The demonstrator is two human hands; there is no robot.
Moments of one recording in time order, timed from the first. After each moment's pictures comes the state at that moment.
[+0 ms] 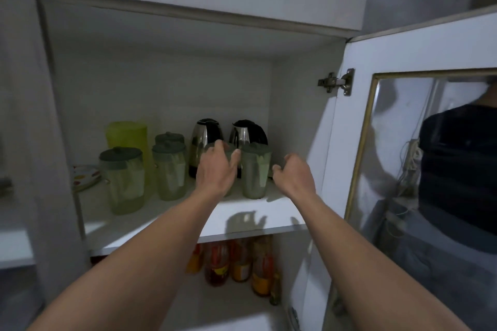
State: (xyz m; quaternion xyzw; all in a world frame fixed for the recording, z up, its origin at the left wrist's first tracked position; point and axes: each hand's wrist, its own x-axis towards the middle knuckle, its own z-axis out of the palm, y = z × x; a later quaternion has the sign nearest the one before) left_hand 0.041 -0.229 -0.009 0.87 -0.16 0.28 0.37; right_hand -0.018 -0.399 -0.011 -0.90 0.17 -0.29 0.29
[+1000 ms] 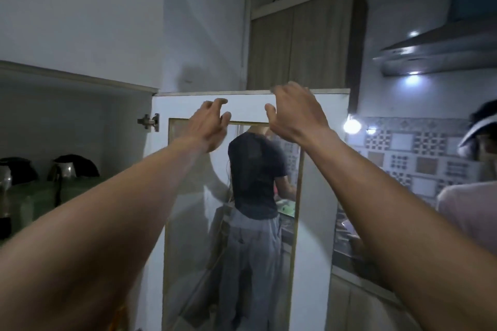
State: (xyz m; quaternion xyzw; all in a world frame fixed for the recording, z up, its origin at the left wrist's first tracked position) left_hand -0.274 -0.399 0.177 0.73 -0.52 0.24 0.39; right_hand -0.464 -0.476 0.211 -0.83 0.27 -0.43 -0.22
